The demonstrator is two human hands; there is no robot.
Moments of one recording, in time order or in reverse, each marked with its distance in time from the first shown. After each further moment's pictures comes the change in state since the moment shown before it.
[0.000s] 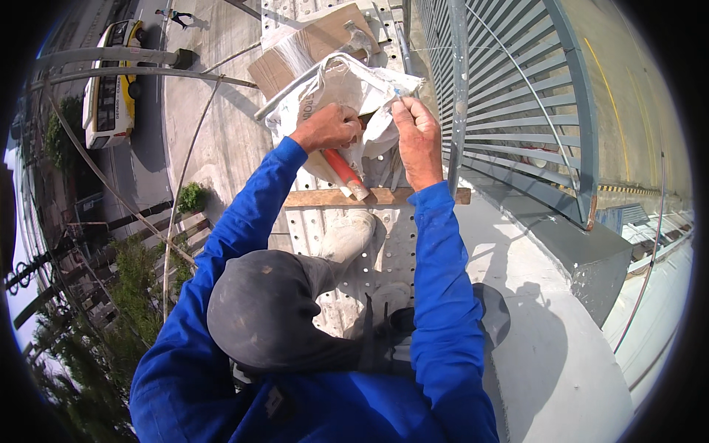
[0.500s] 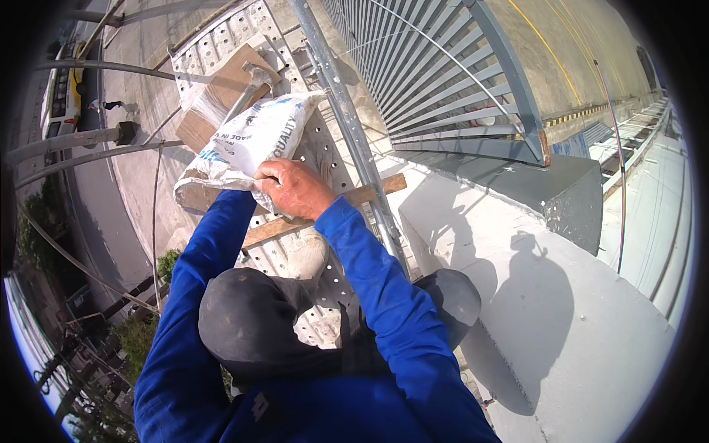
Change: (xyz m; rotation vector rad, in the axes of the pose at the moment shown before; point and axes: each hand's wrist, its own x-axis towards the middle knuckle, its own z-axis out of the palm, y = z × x) left_hand 0.033 -0.025 0.029 0.662 -0.031 -0.087; right_hand -0.037 -0.019 0.024 -0.440 -0.376 -0.144
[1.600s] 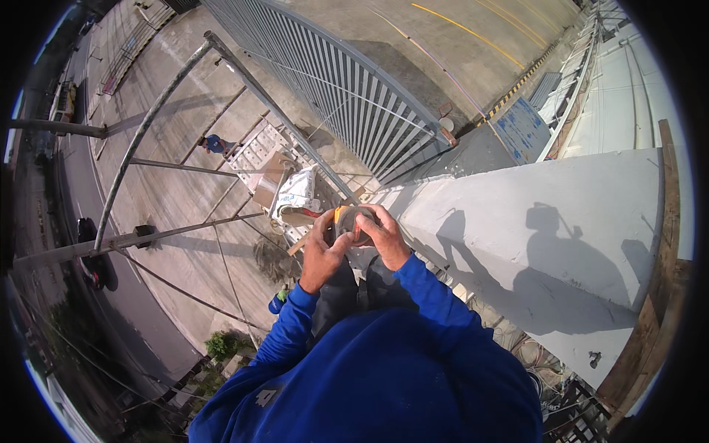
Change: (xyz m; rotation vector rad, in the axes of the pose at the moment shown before) left_hand -0.514 0.264 -0.501 -1.159 0.215 0.321; right_hand -0.281 -0.569 -0.086 0.686 0.681 0.326
